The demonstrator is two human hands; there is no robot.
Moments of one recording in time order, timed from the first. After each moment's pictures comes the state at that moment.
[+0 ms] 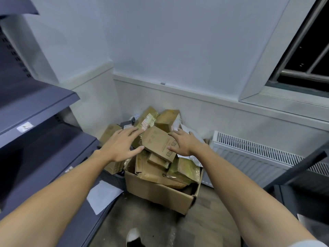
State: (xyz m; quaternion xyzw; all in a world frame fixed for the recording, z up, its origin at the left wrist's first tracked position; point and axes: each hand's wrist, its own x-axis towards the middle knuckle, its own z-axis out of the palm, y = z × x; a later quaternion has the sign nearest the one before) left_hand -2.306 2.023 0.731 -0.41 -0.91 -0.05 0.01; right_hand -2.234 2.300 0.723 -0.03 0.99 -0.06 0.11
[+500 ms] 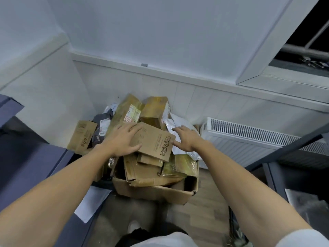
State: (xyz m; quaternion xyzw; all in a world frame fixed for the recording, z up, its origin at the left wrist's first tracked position) left_hand -2.455 2.080 0.656 -0.48 -0.87 -0.04 -0.09; right_hand -2.318 2.337 0.660 0.11 0.97 -0.11 0.16
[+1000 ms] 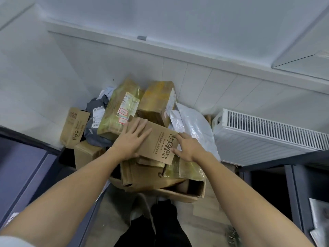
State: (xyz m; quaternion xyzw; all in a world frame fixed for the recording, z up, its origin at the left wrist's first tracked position) left_hand -2.499 2.152 0.548 -0.50 -0.84 0.15 -0.15; right_hand -2.359 2.379 0.541 0.10 0.96 -0.20 0.19
